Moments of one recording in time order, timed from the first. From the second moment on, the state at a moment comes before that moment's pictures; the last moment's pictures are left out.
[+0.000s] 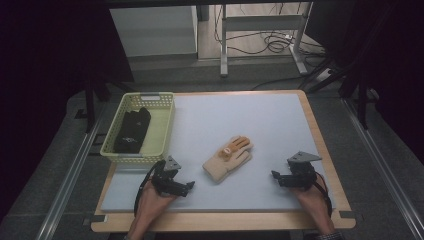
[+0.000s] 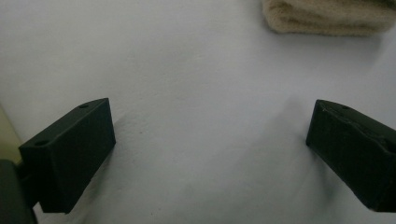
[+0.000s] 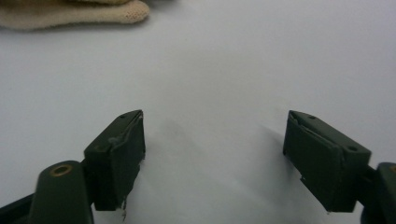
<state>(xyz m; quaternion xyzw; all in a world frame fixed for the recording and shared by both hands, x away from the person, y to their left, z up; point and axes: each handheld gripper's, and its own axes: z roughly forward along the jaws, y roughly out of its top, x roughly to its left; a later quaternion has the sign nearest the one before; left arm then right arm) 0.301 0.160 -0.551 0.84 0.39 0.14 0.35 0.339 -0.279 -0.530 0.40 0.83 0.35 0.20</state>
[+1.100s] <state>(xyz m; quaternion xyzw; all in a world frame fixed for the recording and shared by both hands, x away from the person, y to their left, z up) 0.379 0.014 -0.521 0.91 0.29 0.11 0.26 0.339 -0.280 -0.531 0.40 0.82 0.35 0.20</state>
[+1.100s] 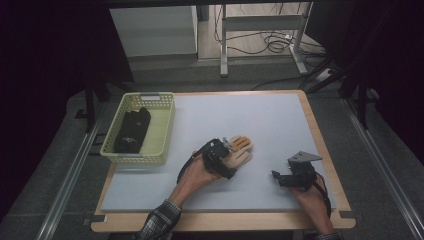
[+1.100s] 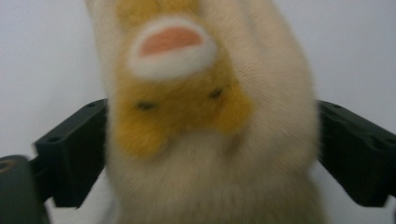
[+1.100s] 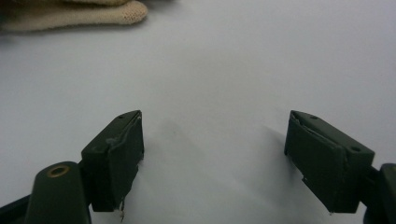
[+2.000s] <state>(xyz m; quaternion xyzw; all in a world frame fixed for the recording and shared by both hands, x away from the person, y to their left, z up) 0.393 0.066 -0.458 0.87 0.39 0.09 0.28 0.339 -0.280 -0.531 0.40 0.82 0.35 0.20</state>
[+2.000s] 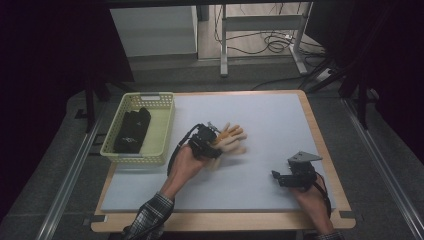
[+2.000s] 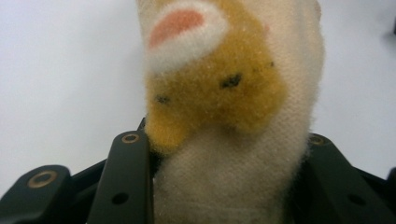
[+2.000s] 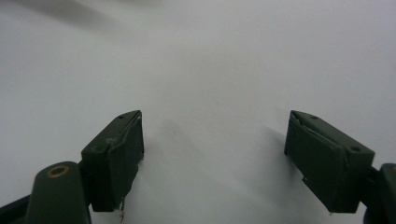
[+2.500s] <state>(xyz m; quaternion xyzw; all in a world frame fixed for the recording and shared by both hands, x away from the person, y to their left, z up) 0.419 0.162 -0.402 0.81 0.49 0.15 0.27 0.339 -0.280 -0.531 0.40 0.82 0.35 0.20</state>
